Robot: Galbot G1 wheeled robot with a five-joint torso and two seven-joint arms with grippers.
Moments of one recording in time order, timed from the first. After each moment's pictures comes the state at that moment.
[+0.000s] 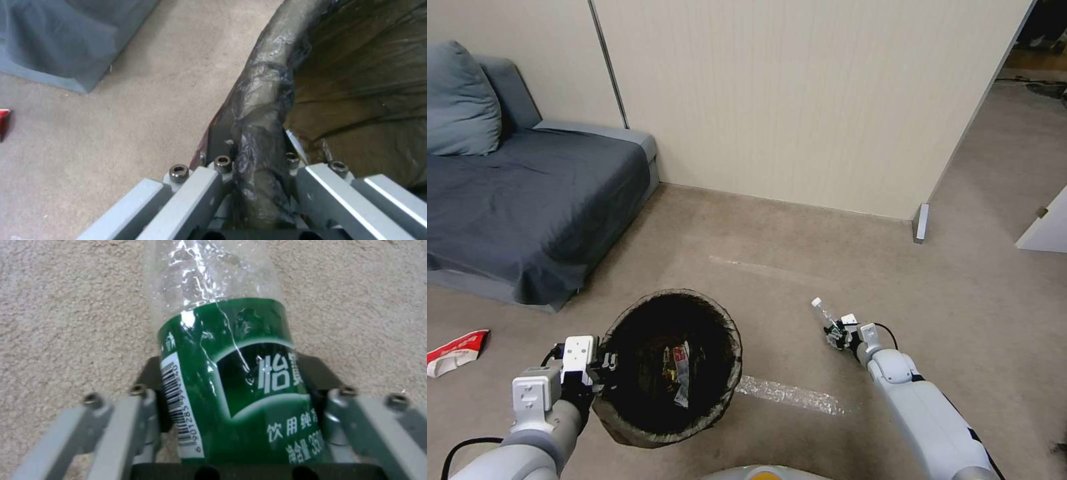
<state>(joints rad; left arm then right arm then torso) 1.87 -1.28 -0.75 -2.50 -0.46 0.74 -0.22 -0.89 1.28 0.26 0.88 0.12 -0.15 -0.20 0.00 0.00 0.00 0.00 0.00</state>
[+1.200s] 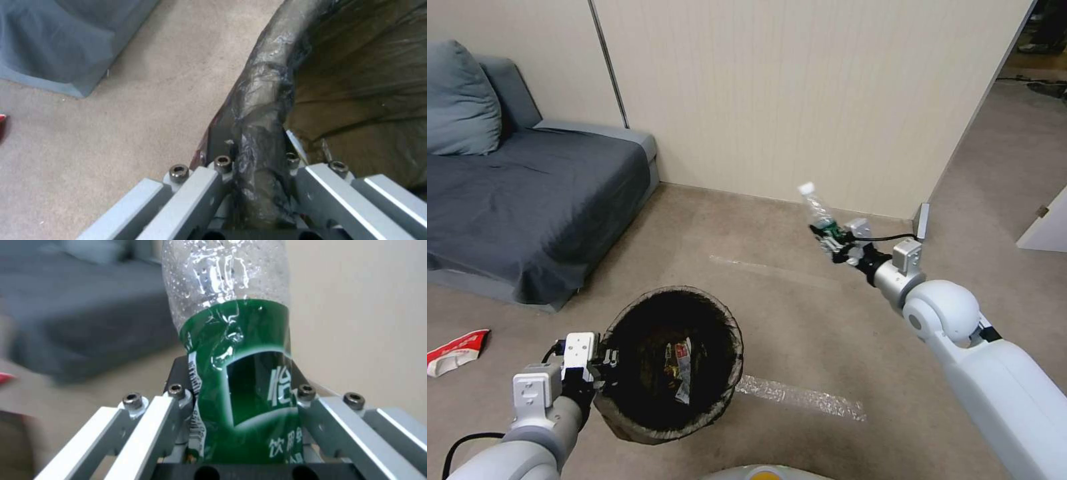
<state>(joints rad) 1.85 -1.27 -0.74 -2.50 -0.46 0.74 -0.22 -1.01 0.97 0.25 2.05 0.58 -0.41 -0.15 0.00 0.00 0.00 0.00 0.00</state>
